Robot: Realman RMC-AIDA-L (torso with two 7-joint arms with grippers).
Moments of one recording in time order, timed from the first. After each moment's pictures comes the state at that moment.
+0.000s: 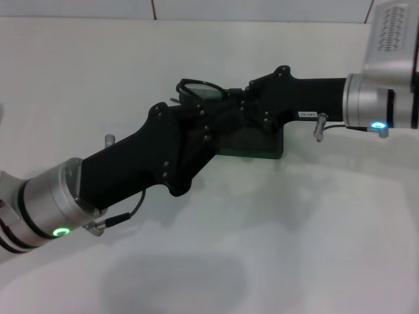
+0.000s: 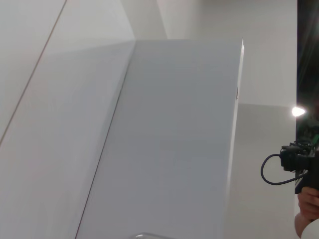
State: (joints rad) left arm -0.43 -2.08 1.57 0.23 0.73 1.89 -0.88; right arm 0.75 2.03 -1.53 -0.57 -1.31 -1.06 1.21
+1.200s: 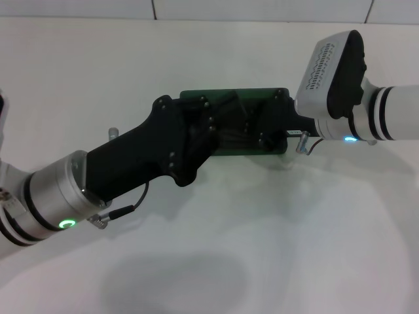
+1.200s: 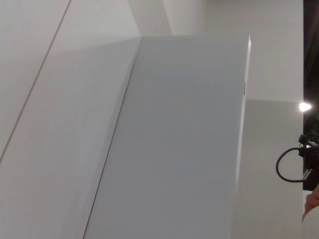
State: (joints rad) left arm -0.44 -2.08 1.54 0.23 0.74 1.86 -0.88; right arm 0.81 2.03 -1.86 -0.57 -1.32 -0.65 1.31
